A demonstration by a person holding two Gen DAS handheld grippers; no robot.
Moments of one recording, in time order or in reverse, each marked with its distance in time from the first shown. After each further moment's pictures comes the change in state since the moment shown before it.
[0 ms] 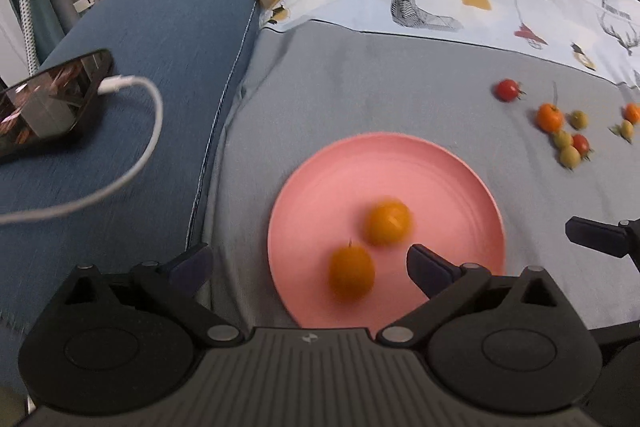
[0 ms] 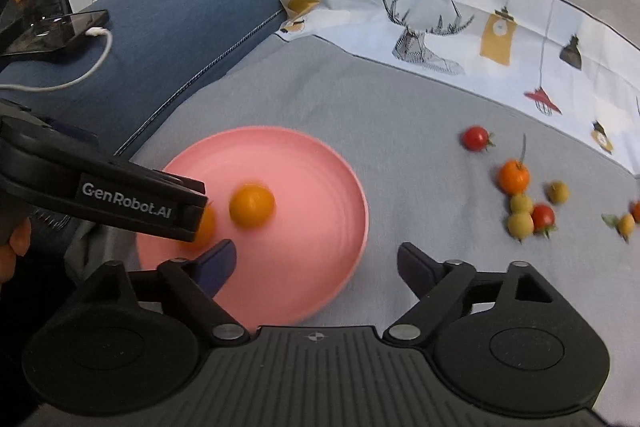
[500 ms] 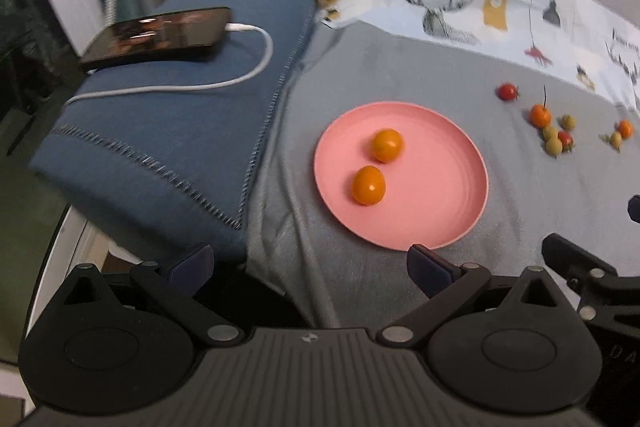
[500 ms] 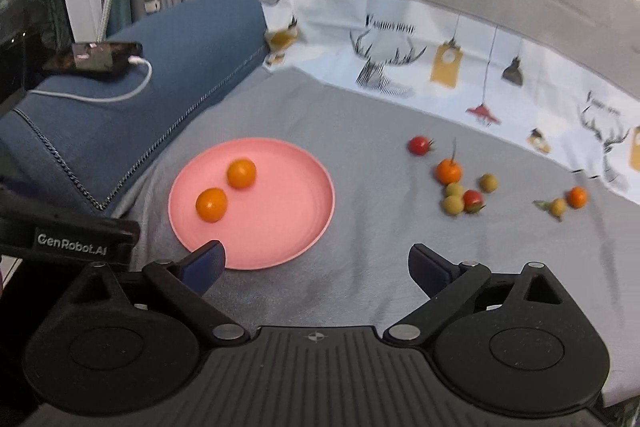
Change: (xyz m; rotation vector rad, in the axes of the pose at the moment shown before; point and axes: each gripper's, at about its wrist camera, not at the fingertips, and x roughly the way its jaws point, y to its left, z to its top) left arm -0.098 0.010 -0.080 -0.154 -0.040 0.075; right arm -0.108 0.009 -0.037 0.006 -0.110 -0.091
